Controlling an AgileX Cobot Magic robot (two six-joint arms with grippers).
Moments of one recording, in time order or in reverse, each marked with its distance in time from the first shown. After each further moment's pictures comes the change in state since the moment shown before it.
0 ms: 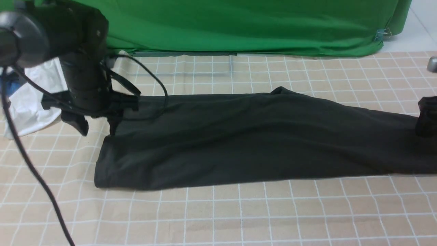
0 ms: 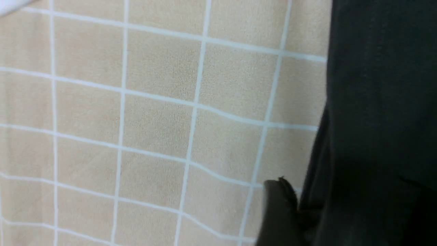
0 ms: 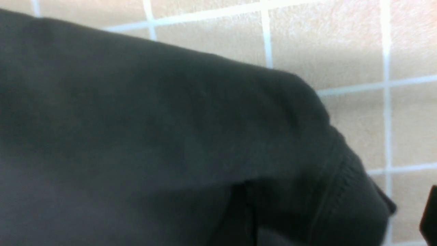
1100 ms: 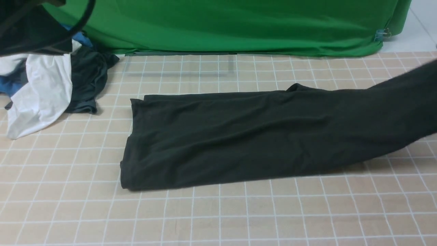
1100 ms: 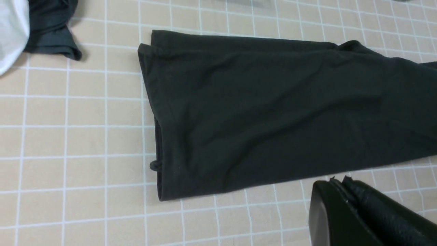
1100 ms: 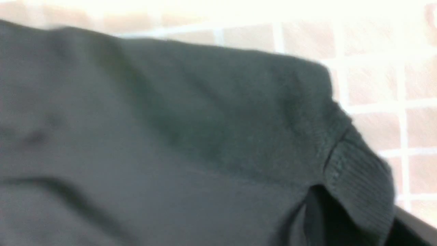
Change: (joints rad) right arm 0.123 -0.159 -0.300 -0.043 0.276 0.101; left arm 0.000 -0.701 0.000 -0.370 0.080 0.181
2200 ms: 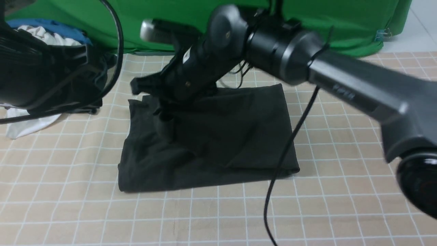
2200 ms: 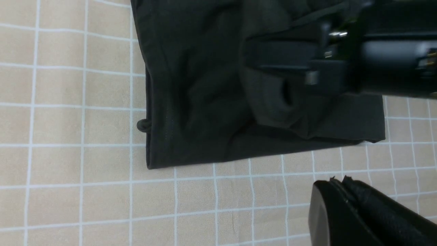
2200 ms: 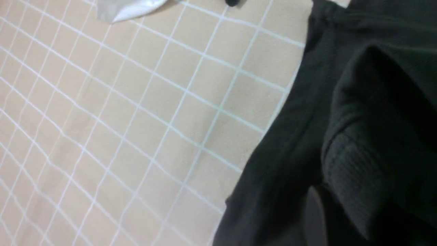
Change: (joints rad) right arm 0.886 0.395 -0.315 0.358 -0.443 0.244; left arm 0.000 -0.009 0.259 -0.069 -0.139 0.003
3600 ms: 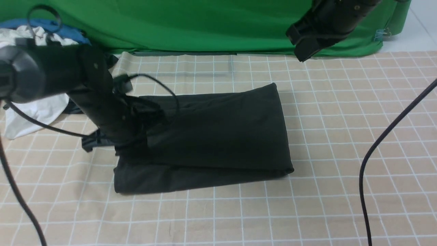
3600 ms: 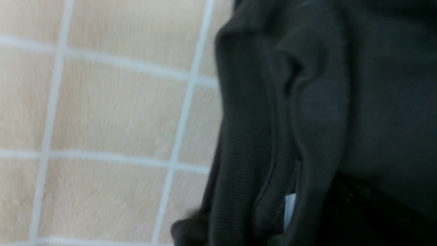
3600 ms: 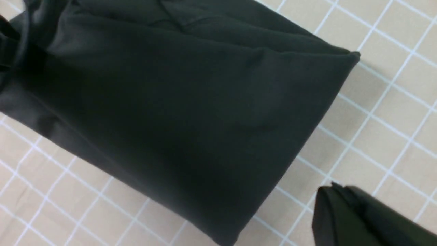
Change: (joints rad) right arm -0.369 -0.400 0.156 -0.229 0.452 -0.404; left arm 0.000 0.717 0.001 0.043 -0.263 -0.133
